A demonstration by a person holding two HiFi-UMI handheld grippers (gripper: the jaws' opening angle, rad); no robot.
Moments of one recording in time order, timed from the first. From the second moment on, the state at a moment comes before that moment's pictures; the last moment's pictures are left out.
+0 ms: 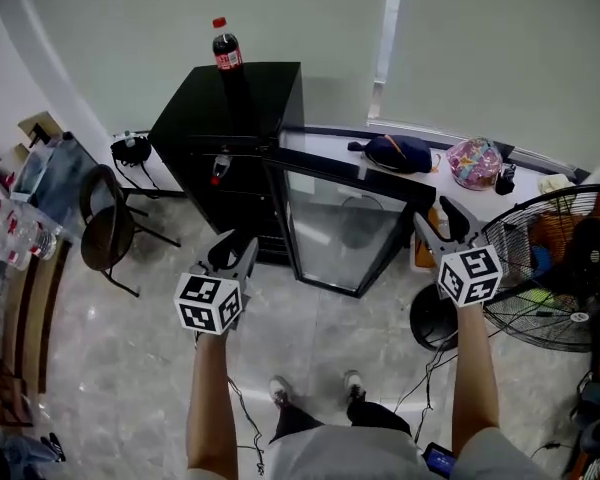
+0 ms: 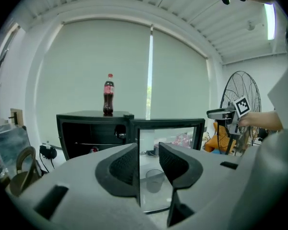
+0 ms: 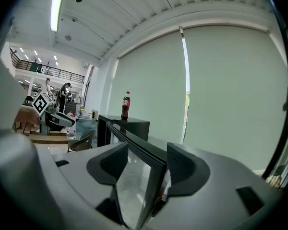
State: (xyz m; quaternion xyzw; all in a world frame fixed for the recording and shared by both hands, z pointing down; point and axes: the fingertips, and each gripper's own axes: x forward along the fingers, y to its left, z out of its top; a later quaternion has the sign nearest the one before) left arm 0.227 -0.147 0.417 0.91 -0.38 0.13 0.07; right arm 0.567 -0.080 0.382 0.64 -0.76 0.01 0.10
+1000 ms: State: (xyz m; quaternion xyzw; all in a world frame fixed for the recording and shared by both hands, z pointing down) left arm 0.199 -0.091 0.283 0.94 -0.35 0.05 -0.04; right arm 0.490 -0.009 0.275 0.65 -0.76 -0.06 0.04
